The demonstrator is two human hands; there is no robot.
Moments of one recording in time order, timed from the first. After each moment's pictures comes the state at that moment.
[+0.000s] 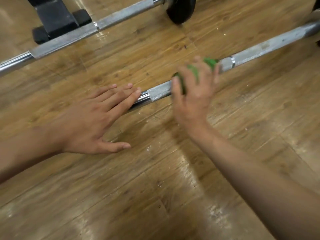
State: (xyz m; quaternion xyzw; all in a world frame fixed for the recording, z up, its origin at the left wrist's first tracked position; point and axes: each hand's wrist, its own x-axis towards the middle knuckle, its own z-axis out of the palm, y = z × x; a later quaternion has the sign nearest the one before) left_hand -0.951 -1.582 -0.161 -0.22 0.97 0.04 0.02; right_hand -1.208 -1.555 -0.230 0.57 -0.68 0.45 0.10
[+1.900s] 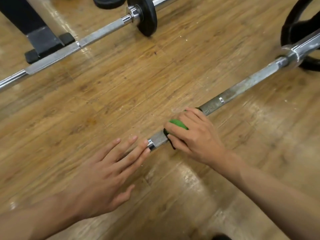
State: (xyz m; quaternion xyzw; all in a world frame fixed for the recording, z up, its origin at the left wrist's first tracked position) left_hand -0.981 -1.405 -0.148 -0.18 0.98 -0.05 0.04; right_hand -1.276 -1.377 -0.188 0.79 -0.56 0.24 0.08
